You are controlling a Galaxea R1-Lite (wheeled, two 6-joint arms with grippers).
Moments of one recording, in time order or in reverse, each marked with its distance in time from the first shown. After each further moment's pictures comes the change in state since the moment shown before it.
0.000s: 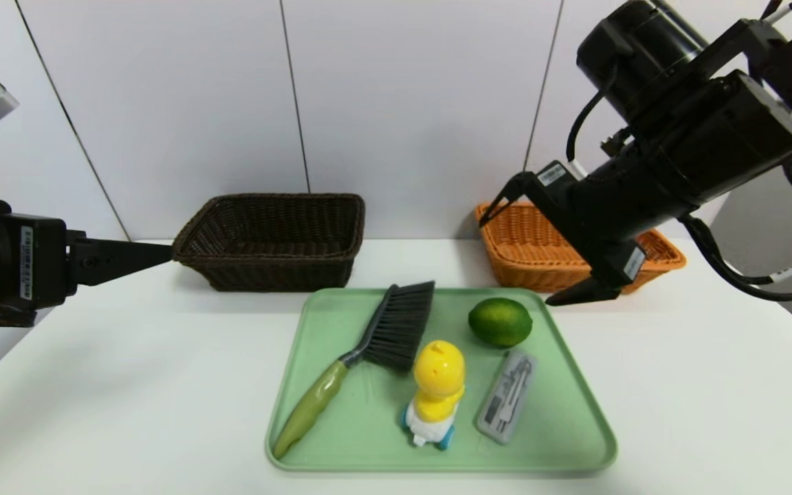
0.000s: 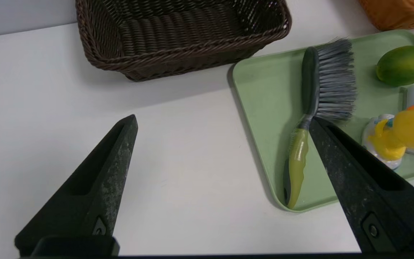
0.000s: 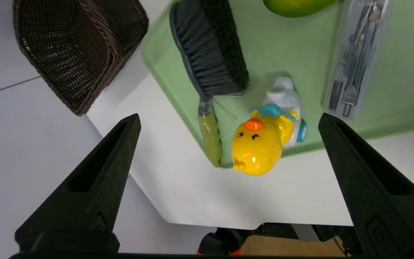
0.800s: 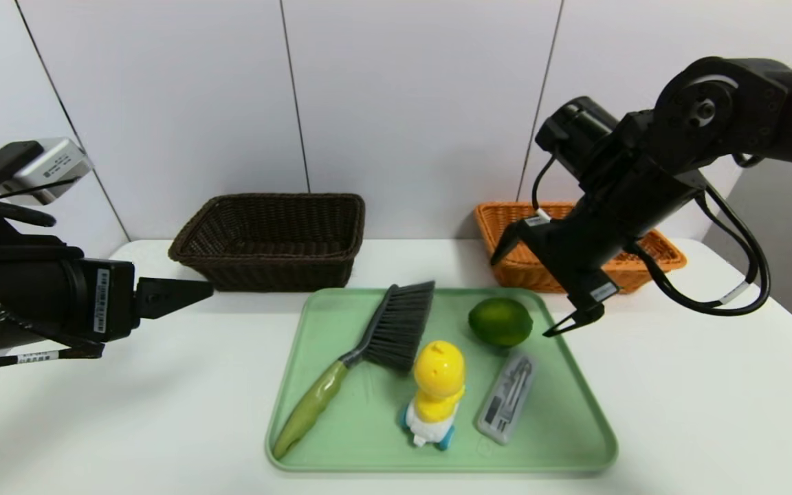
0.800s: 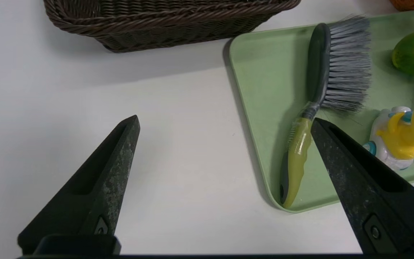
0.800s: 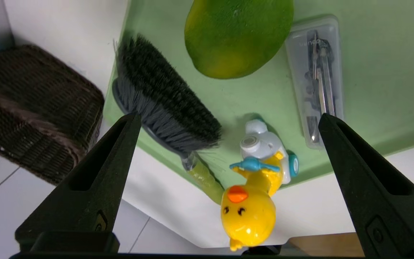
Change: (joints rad) left arm -0.068 0.055 0.136 -0.108 0.042 -0.095; right arm -0.119 0.172 0.003 0.037 0.066 0.152
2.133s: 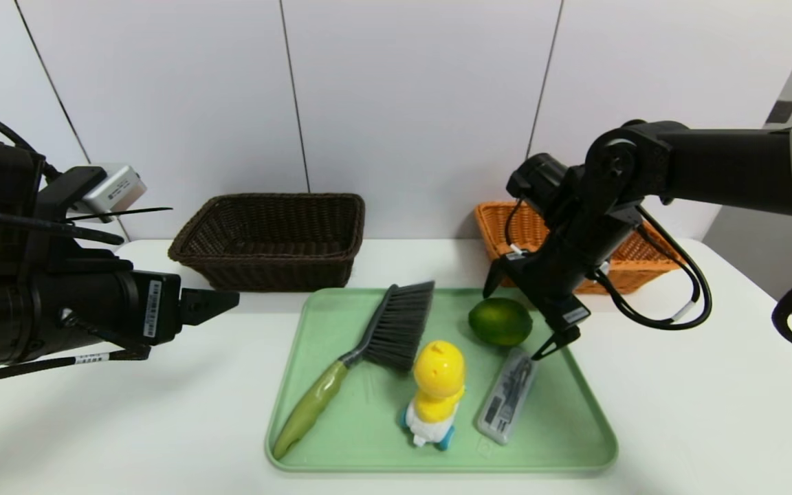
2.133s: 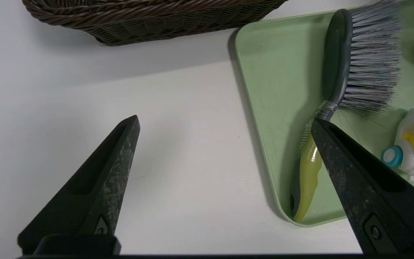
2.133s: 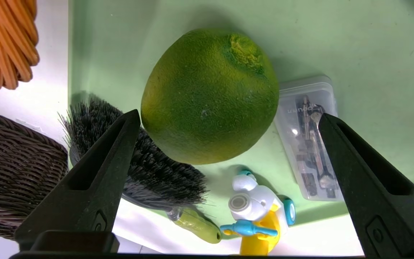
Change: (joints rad) left arm -0.039 0.080 0.047 -0.084 0.058 -0.004; right arm -0.023 0.148 -0.002 -0.012 0.015 -0.001
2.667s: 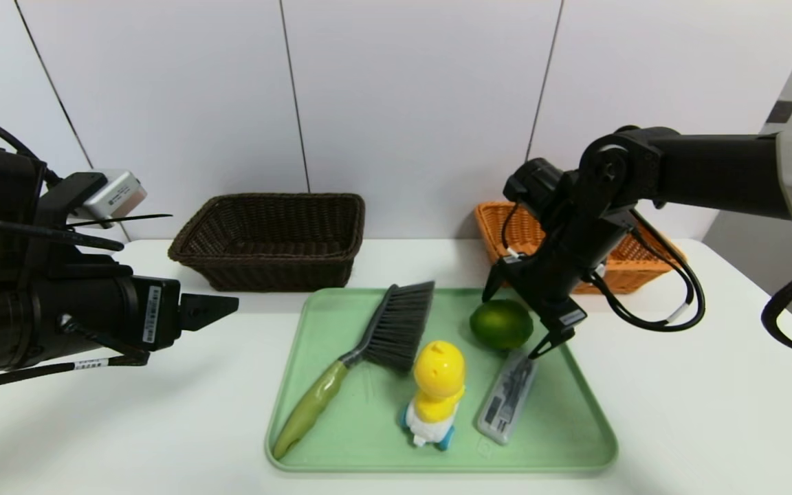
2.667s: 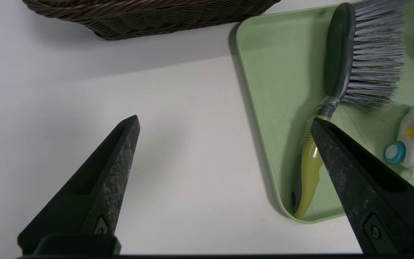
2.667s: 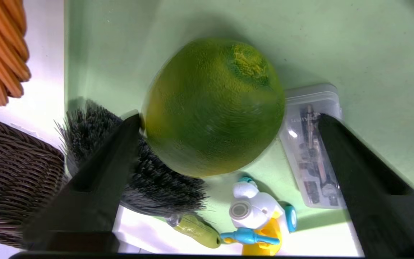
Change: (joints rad) left arm 0.000 -0.004 0.014 -0.001 -0.001 -0.002; right arm 0.001 0.016 0.000 -0.004 -0.001 -0.005
